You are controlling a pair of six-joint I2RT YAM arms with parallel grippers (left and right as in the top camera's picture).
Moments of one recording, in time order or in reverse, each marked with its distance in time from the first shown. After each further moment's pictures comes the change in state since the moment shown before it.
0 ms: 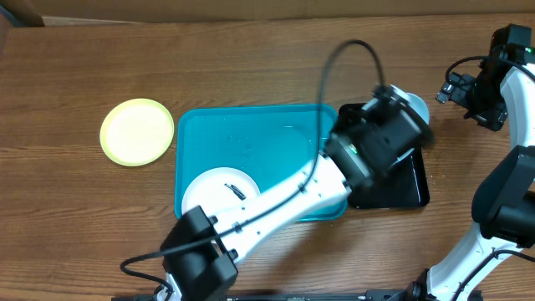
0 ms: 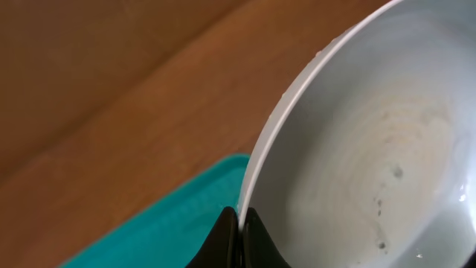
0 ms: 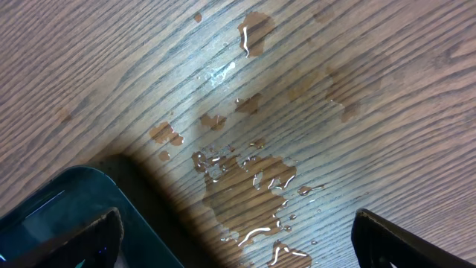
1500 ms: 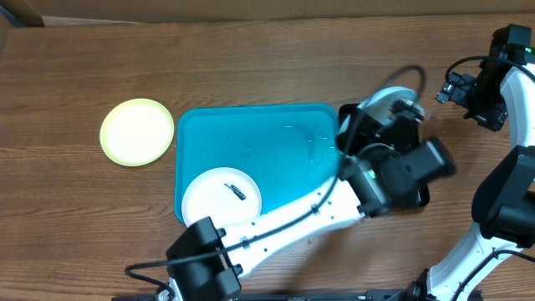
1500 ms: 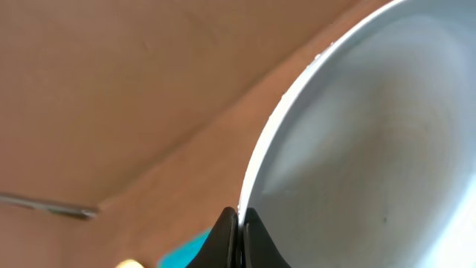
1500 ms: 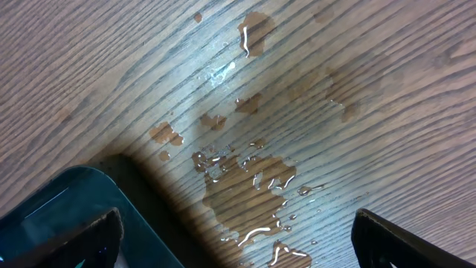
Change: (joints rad) left arm -0.056 0.000 0.004 -0.045 -0.315 0.040; right arm 0.000 0.000 0.000 0.000 0.000 0.000
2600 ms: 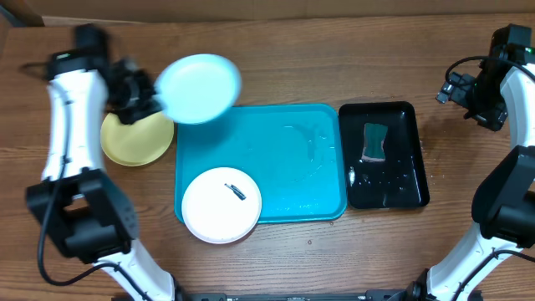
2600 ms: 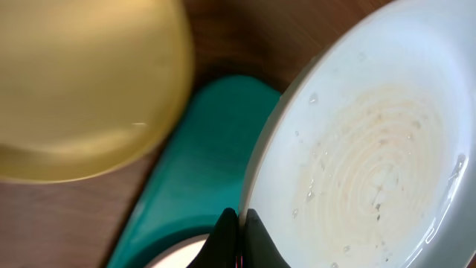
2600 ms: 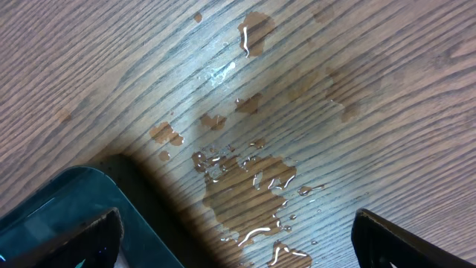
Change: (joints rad) left arm 1.390 0.000 0.002 -0.483 1.403 -0.245; right arm 0.000 0.000 0.000 0.000 0.000 0.000
